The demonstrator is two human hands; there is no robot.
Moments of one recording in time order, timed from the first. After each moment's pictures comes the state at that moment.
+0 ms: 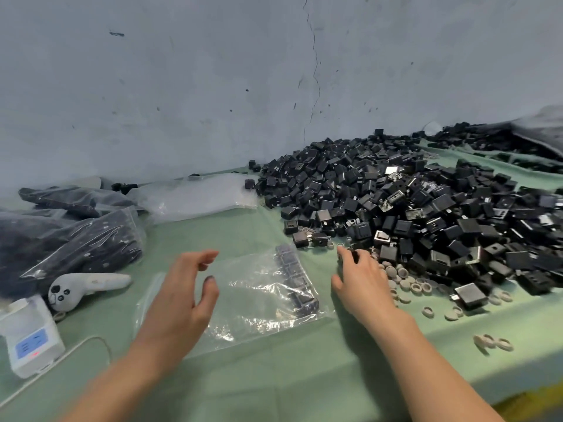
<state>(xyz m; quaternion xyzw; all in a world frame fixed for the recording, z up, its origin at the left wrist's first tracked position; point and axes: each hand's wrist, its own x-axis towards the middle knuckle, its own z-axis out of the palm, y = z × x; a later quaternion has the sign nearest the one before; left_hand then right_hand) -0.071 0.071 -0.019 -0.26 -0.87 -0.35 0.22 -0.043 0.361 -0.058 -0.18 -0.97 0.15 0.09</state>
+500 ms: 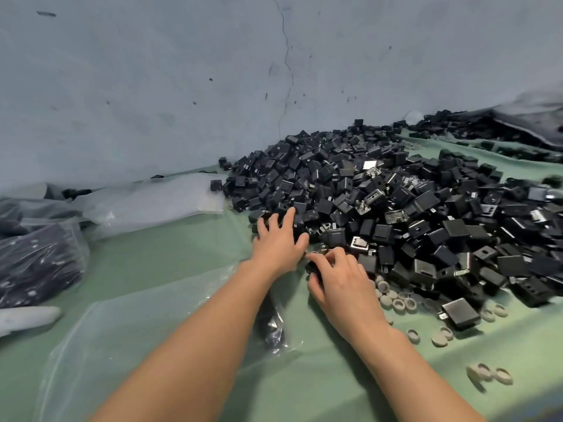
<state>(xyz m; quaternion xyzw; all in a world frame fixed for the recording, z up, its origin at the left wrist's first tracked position) -0.203 0.310 -0.051 -0.24 -0.95 -0.20 -0.02 -0.064 0.400 -0.079 -0.07 -0.96 0.12 0.25</state>
